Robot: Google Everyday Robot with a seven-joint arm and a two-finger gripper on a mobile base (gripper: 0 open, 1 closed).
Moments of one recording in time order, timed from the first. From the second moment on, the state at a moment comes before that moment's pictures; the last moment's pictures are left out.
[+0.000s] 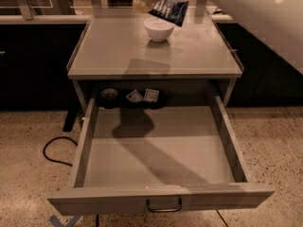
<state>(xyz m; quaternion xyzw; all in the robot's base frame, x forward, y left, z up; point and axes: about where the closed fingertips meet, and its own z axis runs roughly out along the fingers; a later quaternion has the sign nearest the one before) 0.677 0.022 1.049 -0.62 0.66 -0.21 0.38</state>
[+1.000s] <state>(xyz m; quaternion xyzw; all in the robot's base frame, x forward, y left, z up) 0.773 -0.084 1.055 -0.57 0.69 -0.30 0.34</state>
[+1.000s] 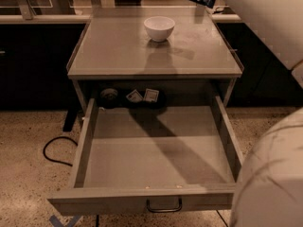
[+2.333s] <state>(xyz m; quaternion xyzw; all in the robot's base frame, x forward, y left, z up) 0.789 -0.177 0.960 -0.63 0.72 -0.20 0.23</state>
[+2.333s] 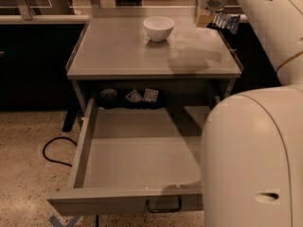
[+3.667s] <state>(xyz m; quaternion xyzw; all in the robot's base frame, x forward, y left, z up) 0.809 -0.189 0.820 -0.61 0.77 -0.07 0.20</state>
